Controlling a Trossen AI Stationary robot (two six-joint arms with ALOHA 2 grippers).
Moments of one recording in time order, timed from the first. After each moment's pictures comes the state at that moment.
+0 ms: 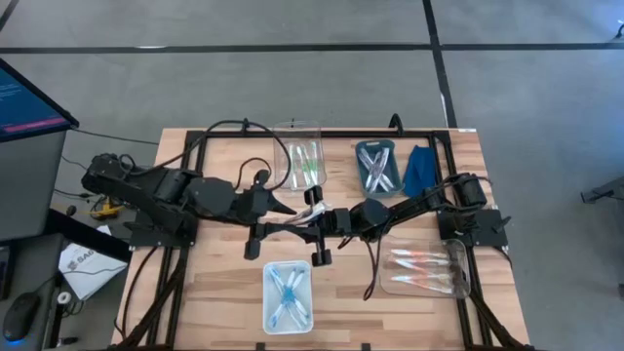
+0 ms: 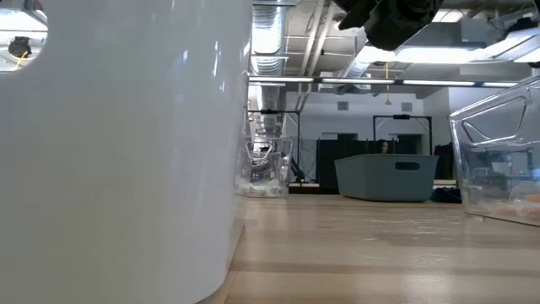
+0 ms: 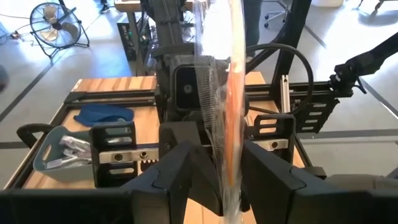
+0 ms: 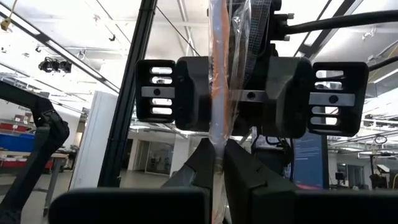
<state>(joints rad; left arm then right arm) -0.35 1.32 1.49 -0.56 -0.32 -0.09 0.19 1.95 1.12 1.45 -0.02 -0.11</state>
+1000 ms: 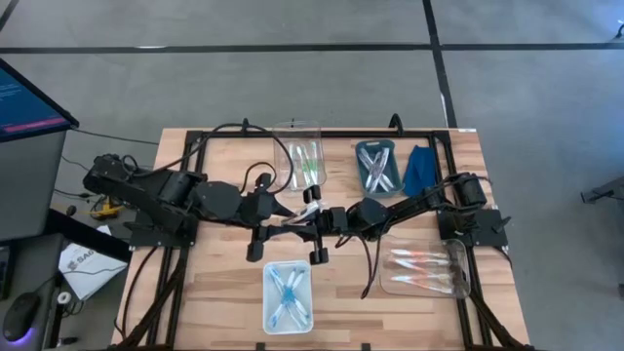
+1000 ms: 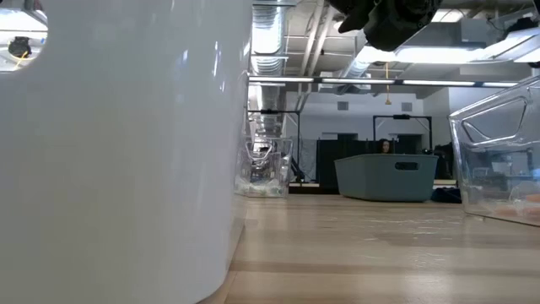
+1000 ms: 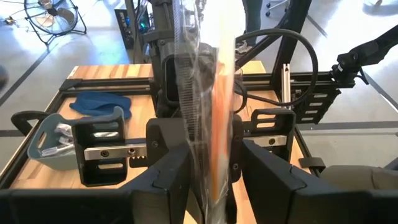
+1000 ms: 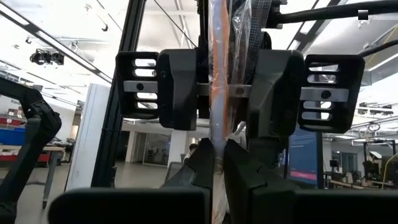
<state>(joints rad) -0.35 1.34 1.49 -0.59 -0.31 -0.11 0.19 1.95 1.12 1.40 0.00 -0.10</state>
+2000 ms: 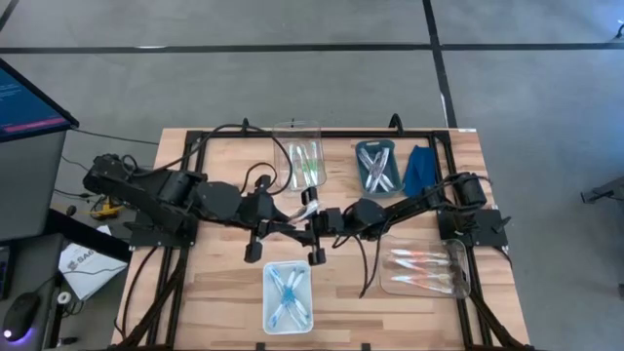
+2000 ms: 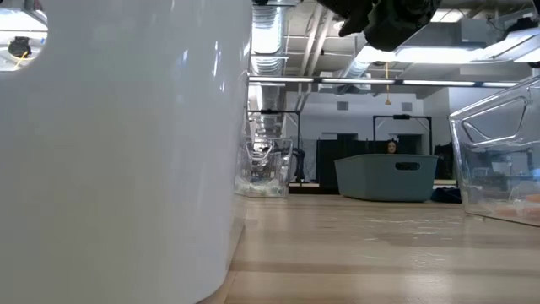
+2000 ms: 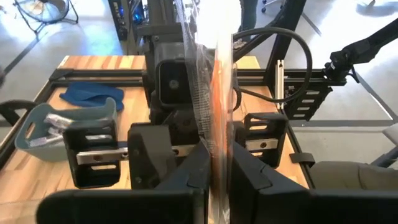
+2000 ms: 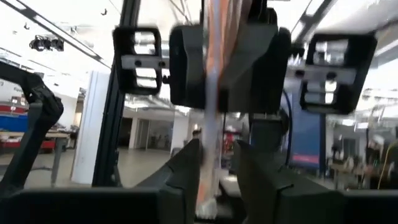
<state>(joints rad) -0.34 1.33 1.49 -0.61 -0.28 -0.15 0.18 1.95 1.12 1.34 0.00 -0.09</state>
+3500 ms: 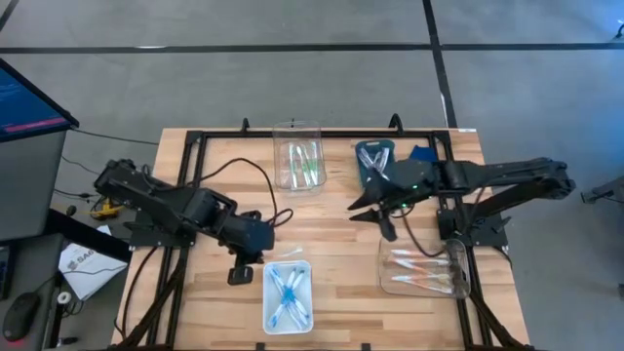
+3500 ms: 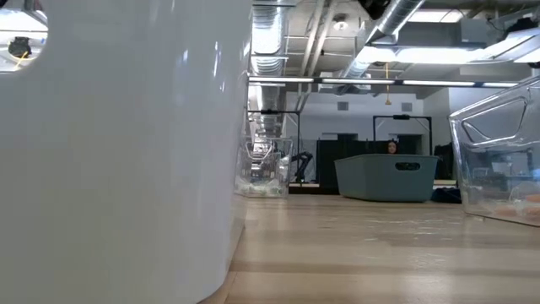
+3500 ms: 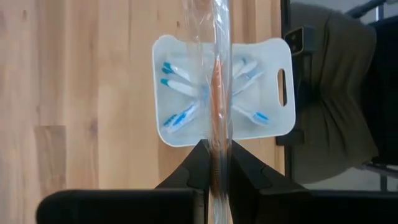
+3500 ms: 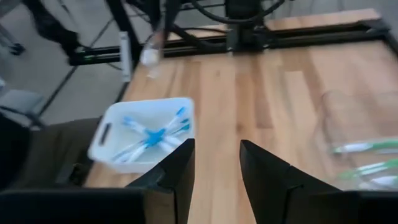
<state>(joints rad) -0.39 1.46 1.49 -1.12 0.05 -0.43 0.09 1.18 1.12 -0.45 -0.09 0.13</state>
